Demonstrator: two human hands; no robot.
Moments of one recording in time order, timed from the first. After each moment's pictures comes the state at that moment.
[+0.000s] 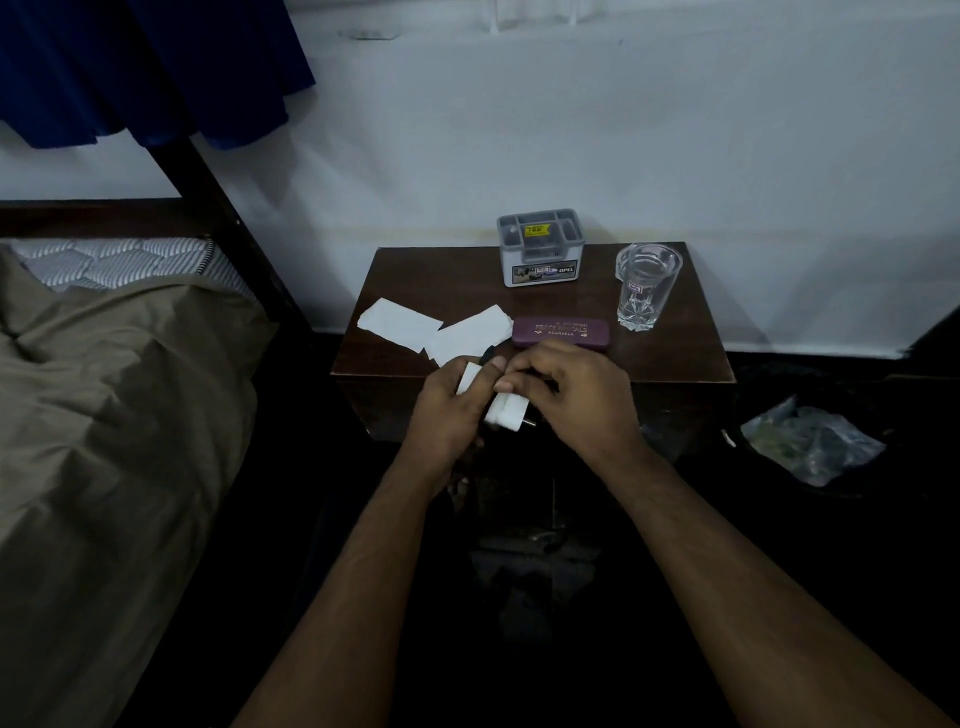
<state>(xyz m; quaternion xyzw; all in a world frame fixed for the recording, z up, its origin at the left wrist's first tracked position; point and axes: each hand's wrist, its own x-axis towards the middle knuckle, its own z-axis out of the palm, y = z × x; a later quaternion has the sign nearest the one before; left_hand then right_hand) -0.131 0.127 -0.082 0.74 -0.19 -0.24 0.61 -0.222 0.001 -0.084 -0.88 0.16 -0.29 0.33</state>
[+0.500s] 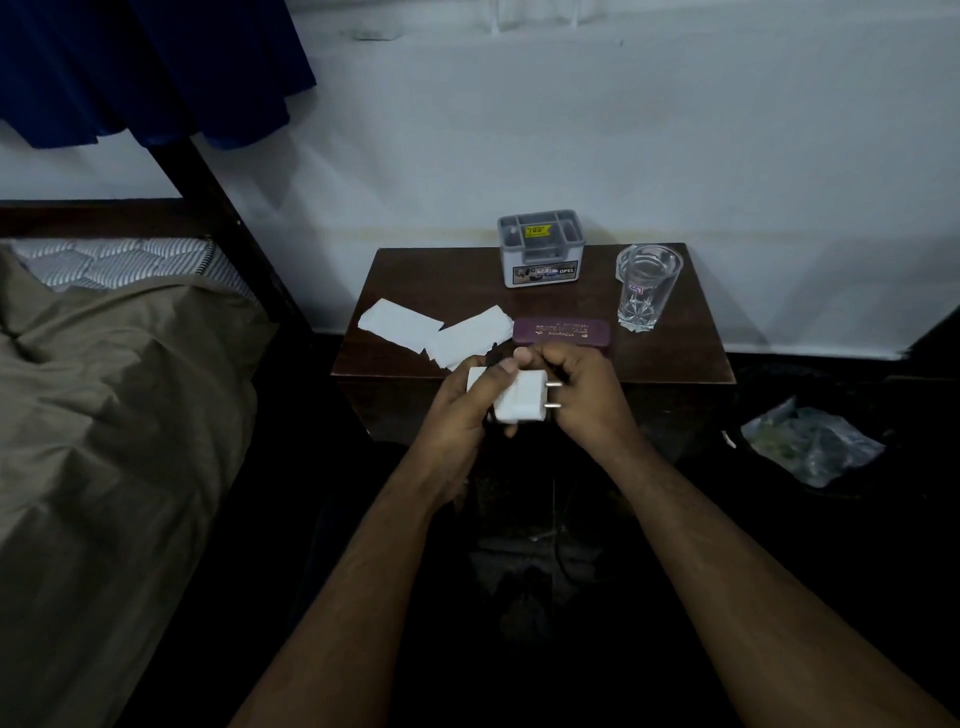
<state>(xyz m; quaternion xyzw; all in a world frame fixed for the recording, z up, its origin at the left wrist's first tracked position) -0.146 0.129 -0.072 0.59 -0.18 -0.34 0.71 -0.217 0.001 -0.091 -0.74 0.19 -0.24 0.60</state>
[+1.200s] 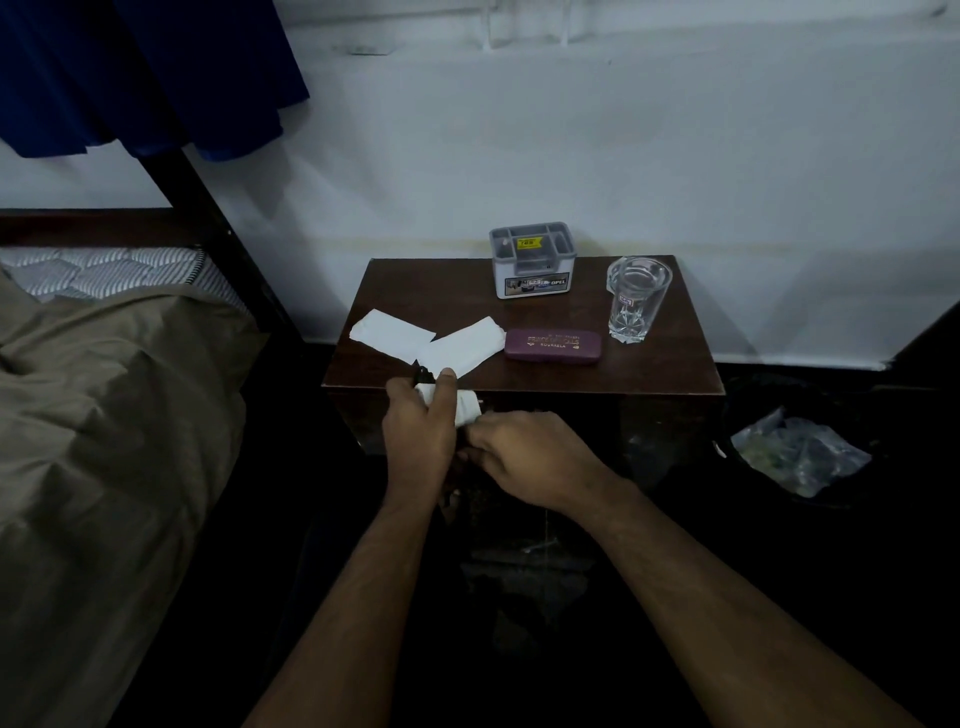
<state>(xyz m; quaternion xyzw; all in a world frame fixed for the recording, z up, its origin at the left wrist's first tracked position) -0.121 0.131 -0.094 0.82 -0.06 -0.09 0.56 -0.217 0.029 -0.095 -0.98 0.01 -0.07 0.17</state>
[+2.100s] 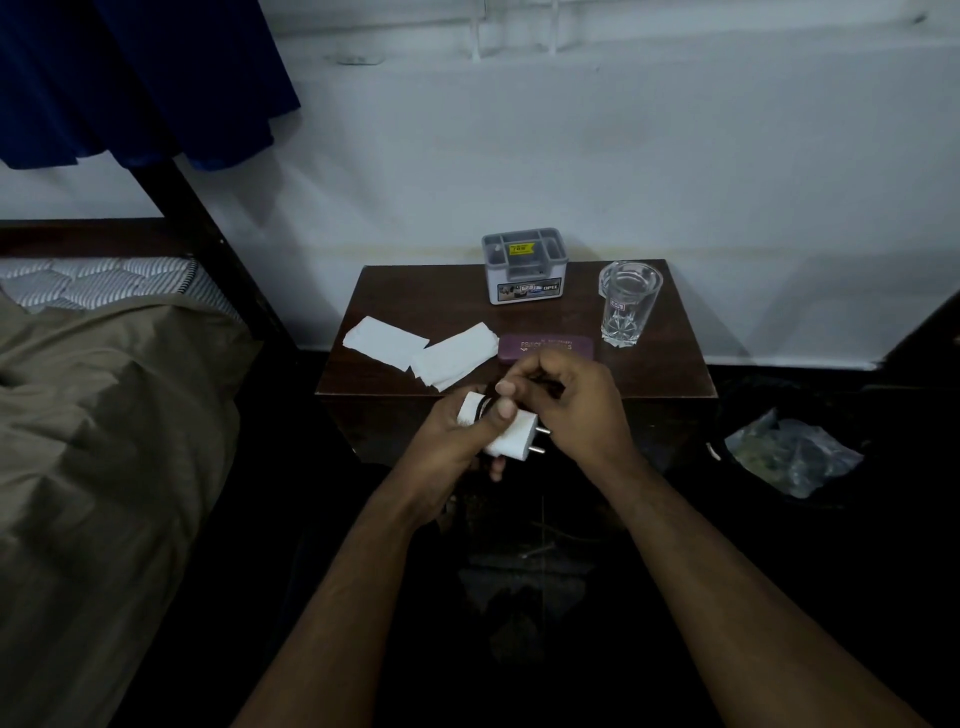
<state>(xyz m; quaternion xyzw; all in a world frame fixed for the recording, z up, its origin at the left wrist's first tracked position) -0.138 0.133 -0.079 0.62 -0.28 -0.37 0.64 -0.224 -0.007 -0.080 -0.80 0.17 -0.31 0.49</state>
